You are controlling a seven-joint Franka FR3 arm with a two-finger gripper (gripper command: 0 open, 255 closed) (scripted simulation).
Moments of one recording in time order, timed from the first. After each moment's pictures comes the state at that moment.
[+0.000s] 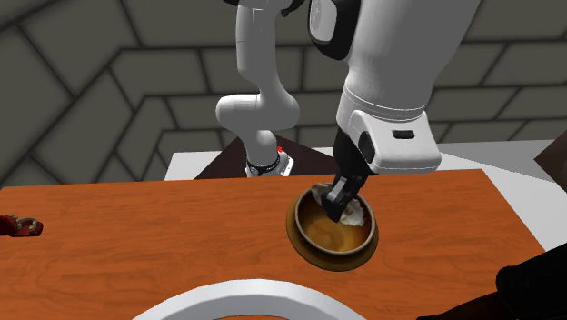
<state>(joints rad) 0.51 -0.50 0.38 -2.14 0.08 1.74 -0.55</state>
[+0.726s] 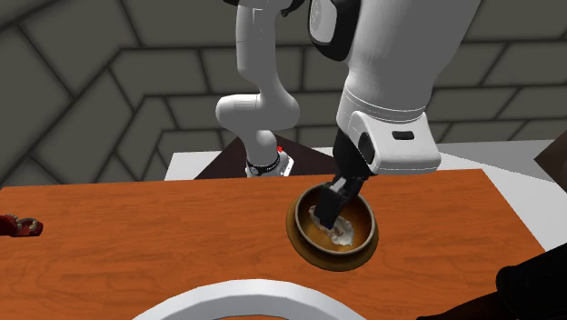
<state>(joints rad) 0.51 -0.50 0.38 -2.14 0.08 1.74 -0.55</state>
